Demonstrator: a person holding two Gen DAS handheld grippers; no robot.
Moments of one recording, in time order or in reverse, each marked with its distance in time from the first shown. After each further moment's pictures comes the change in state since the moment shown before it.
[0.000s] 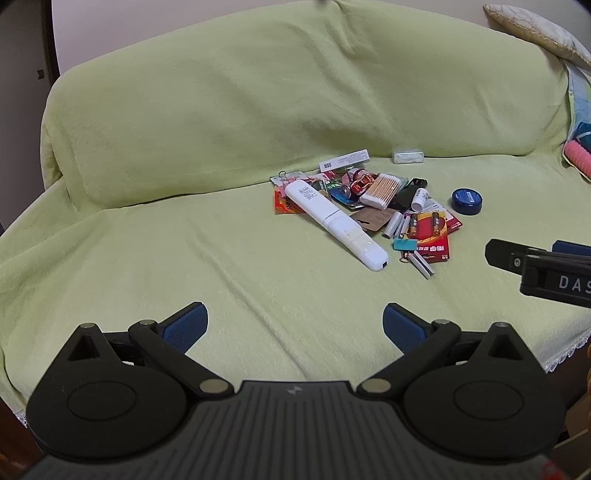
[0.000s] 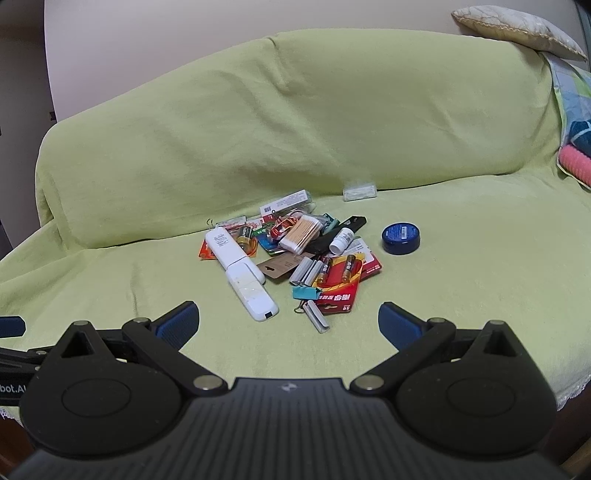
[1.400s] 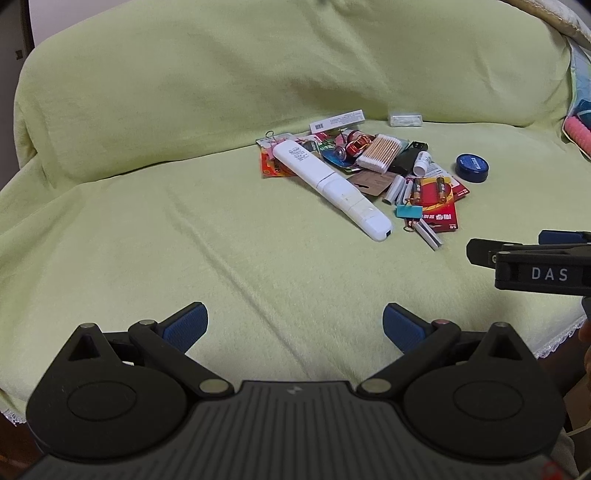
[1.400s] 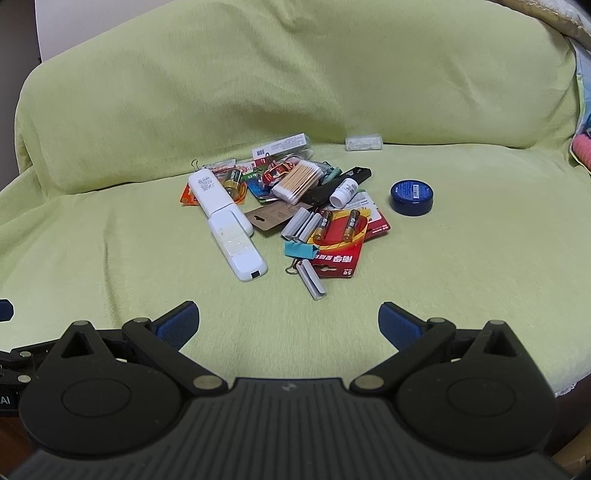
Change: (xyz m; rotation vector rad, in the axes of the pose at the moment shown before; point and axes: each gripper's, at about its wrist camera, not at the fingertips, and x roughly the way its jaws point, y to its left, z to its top) left arm 0.046 0.002 -0.020 -0.033 0.127 -0.023; right arm 0.071 0.008 -0.011 -0.083 0.195 -0.065
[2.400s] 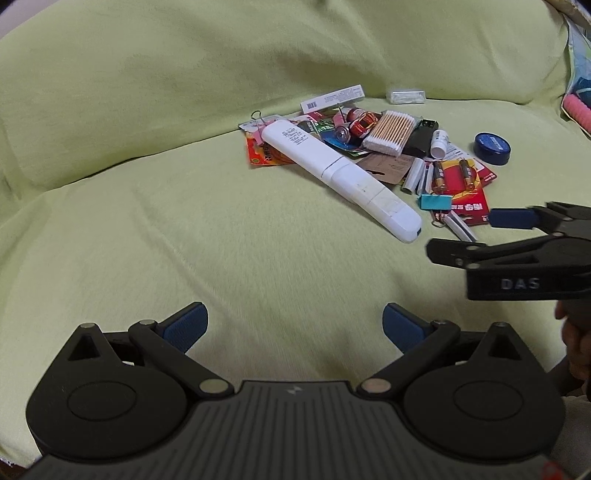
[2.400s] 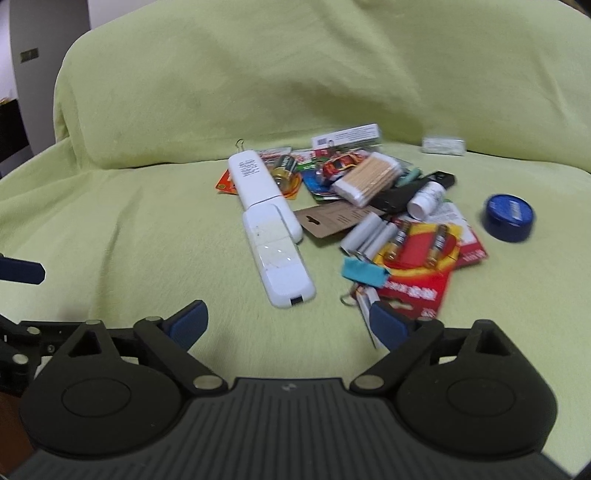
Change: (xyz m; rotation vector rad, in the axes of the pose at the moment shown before) left arm 0.084 0.010 0.025 0.059 0.043 -0.033; right arm 0.117 0.019 0.012 -0.151 -0.018 0.184
